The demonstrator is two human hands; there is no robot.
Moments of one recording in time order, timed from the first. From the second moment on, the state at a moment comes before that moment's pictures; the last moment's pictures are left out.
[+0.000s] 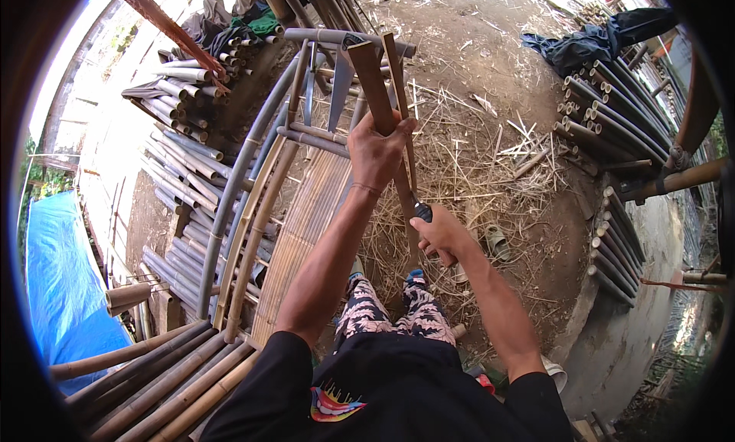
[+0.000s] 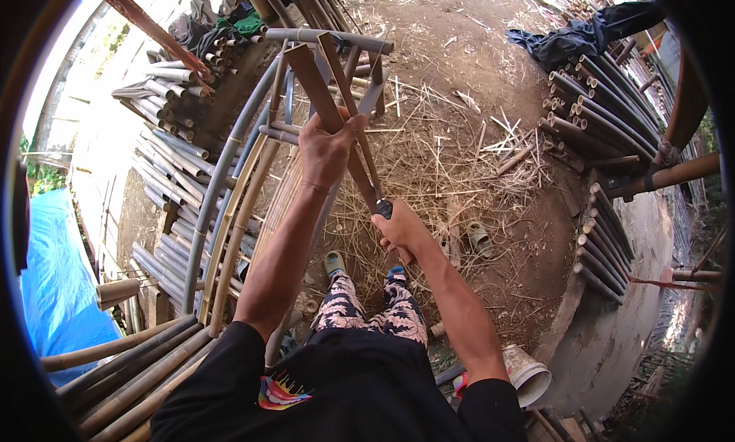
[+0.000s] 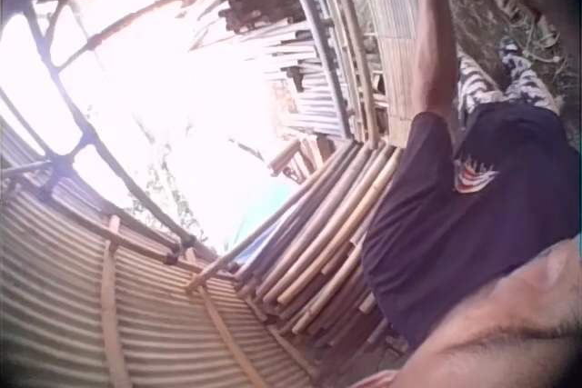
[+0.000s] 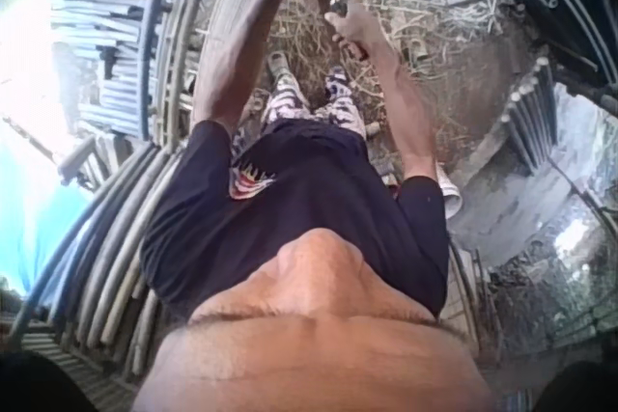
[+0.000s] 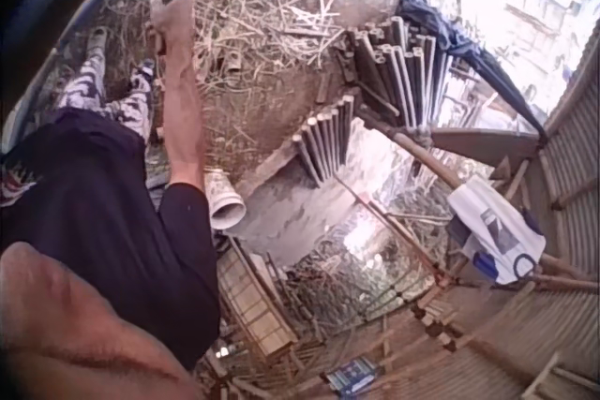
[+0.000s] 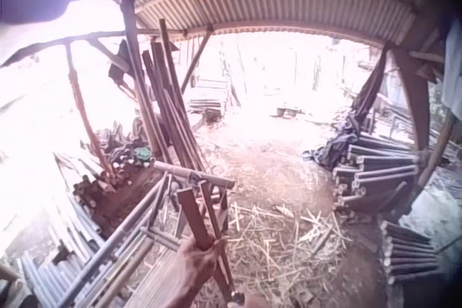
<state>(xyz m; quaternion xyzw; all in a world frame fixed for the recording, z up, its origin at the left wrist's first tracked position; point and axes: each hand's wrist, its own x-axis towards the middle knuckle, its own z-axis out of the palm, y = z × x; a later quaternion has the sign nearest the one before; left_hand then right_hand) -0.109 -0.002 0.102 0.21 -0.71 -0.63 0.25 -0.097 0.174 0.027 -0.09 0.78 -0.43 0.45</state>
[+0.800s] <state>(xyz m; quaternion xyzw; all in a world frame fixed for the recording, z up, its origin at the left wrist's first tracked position) -0.157 -0.001 -0.006 0.29 -0.61 -0.67 0.30 -0.116 0.164 -0.143 -0.09 0.87 -0.26 0.41</state>
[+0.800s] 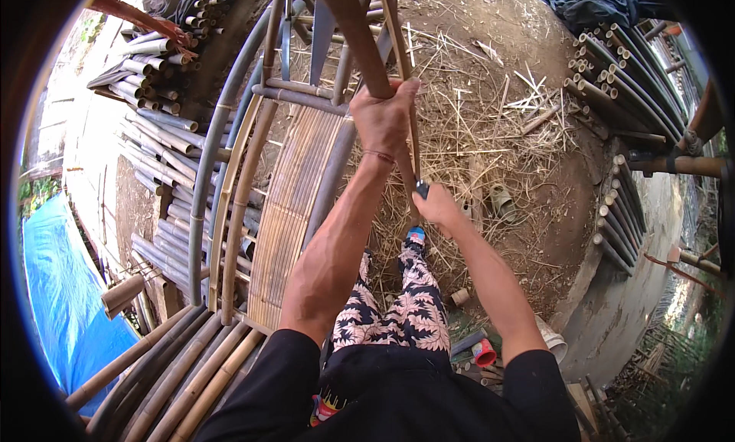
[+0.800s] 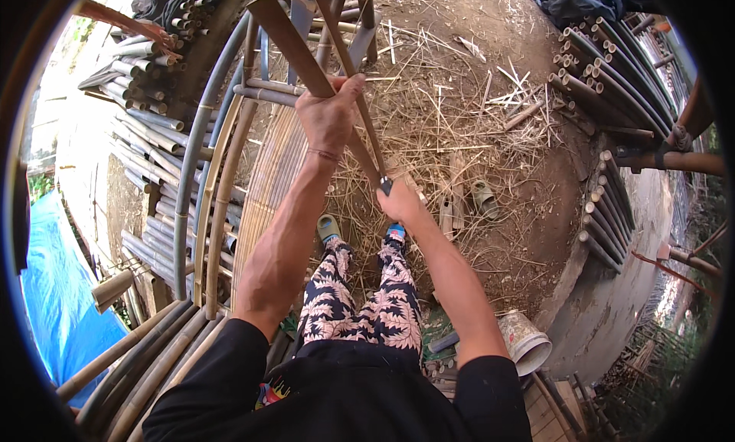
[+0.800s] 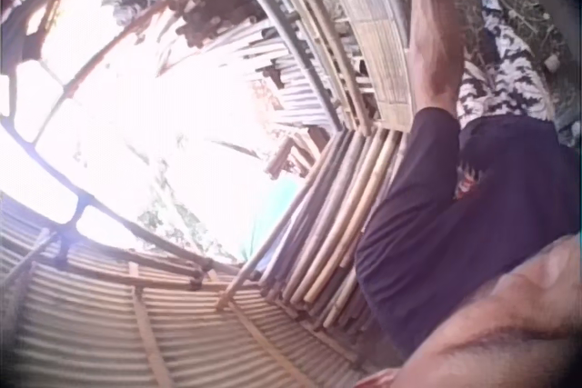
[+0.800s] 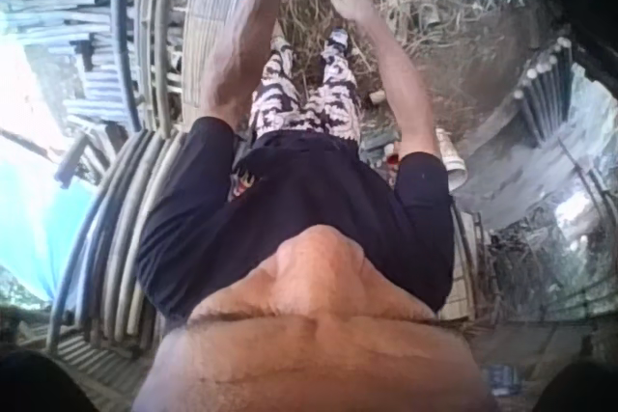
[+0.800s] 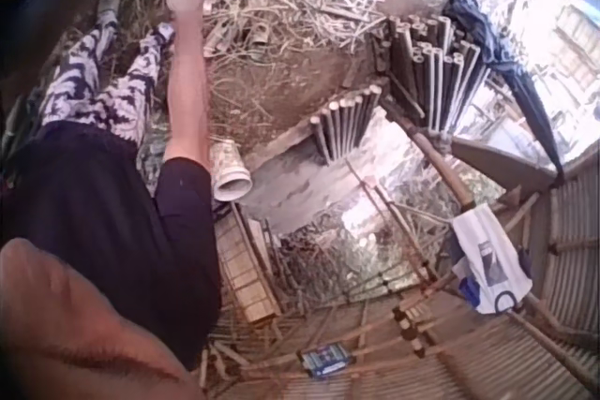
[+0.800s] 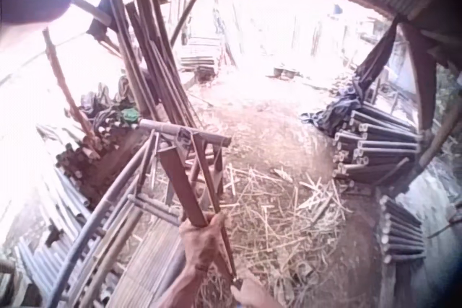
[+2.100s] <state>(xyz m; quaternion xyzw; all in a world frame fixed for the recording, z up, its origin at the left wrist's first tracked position) -0.187 -0.075 -0.166 0.28 -0.56 -0.73 0.26 -0.122 0.142 -0.304 -0.10 0.83 -0.36 0.41</state>
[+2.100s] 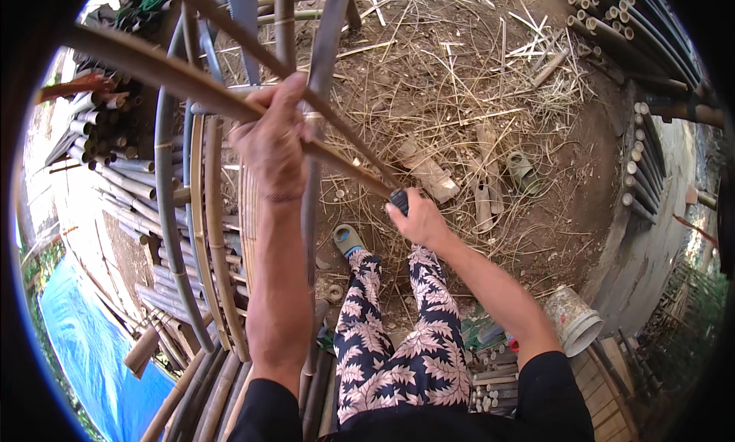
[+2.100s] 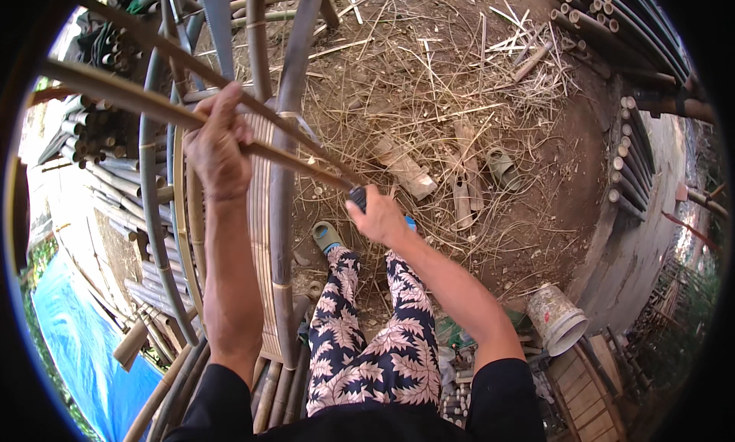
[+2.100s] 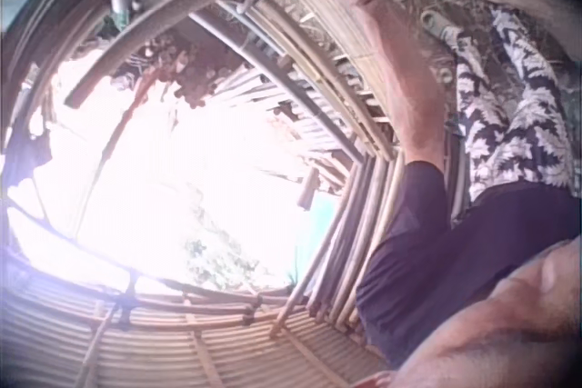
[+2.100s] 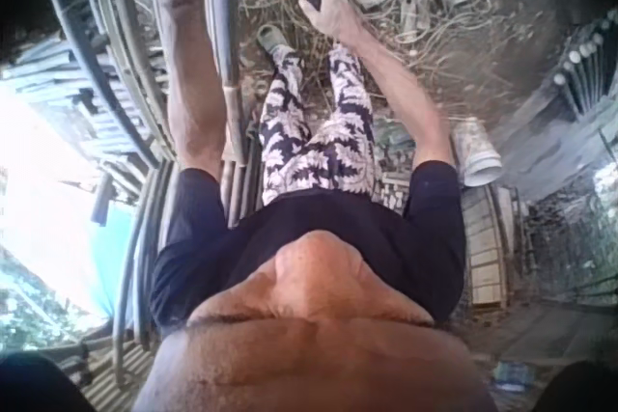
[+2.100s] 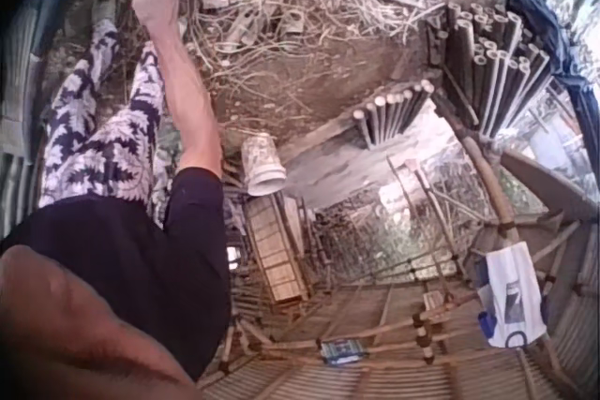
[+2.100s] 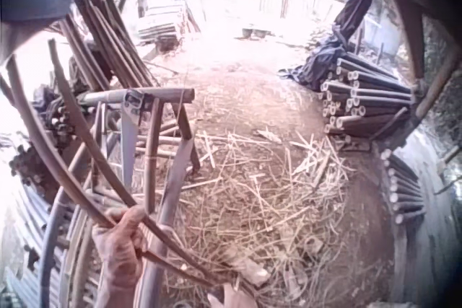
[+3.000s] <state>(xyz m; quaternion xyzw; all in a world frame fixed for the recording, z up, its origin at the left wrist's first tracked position) -0.213 -0.042 -0.158 0.23 -0.60 -0.73 0.24 -0.126 0.229 -0.501 -0.36 0.84 0.11 0.39</state>
